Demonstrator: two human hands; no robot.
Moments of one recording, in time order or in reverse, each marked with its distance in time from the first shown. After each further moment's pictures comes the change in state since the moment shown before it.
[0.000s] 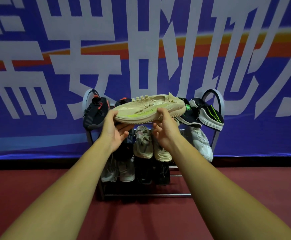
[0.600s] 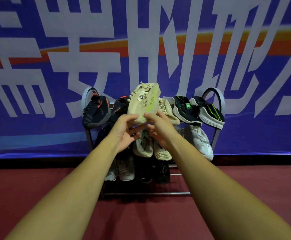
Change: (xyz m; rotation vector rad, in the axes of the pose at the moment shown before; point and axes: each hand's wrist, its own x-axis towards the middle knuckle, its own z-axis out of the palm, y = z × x) left_hand 0.000 -0.014 0.016 0.166 -0.188 -0.042; right_hand 0.003 0.010 0.005 -0.271 -0.189 -0.086
